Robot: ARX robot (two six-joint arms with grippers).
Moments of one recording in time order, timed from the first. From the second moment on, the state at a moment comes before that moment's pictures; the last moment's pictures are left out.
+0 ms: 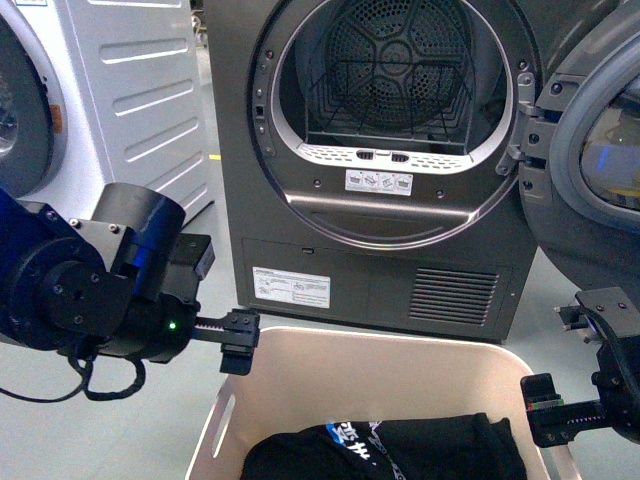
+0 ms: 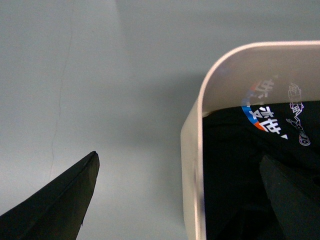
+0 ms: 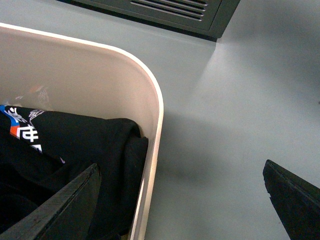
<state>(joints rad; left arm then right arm) -0.22 2.27 1.19 0.27 -0.09 -0.04 -0.02 2.27 0.81 0.78 -0.02 -0.15</state>
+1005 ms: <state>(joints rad) -0.30 2.43 1.22 0.26 -0.15 -0.17 -0.01 2.41 0.86 0.71 0.00 -0.18</state>
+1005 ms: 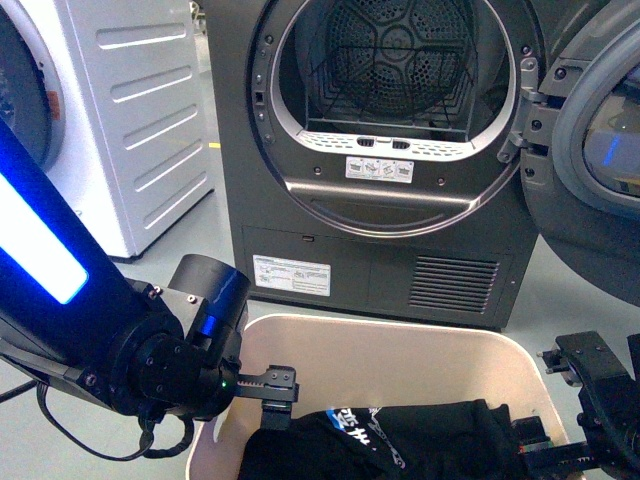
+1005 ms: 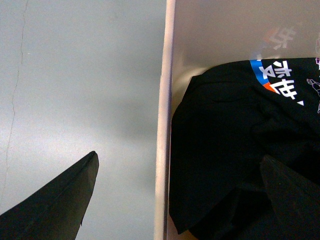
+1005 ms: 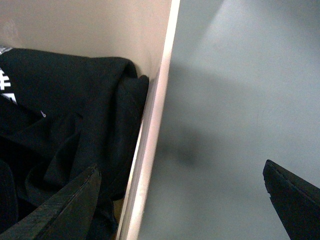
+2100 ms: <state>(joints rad) -0.30 2.42 1.20 0.28 -0.15 -0.16 0.02 2.40 0.89 0.64 0.01 -0.08</state>
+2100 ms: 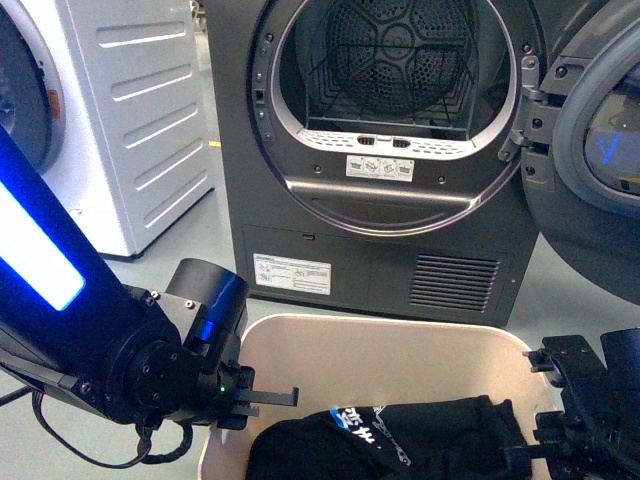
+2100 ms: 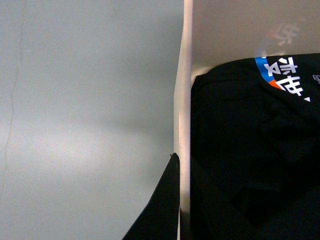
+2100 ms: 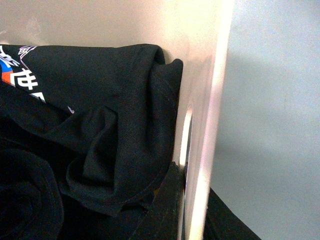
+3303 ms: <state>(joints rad) -0.28 2.33 1.16 0.28 -0.16 -0.13 0.01 2.33 0.84 0.65 -0.03 -0.06</state>
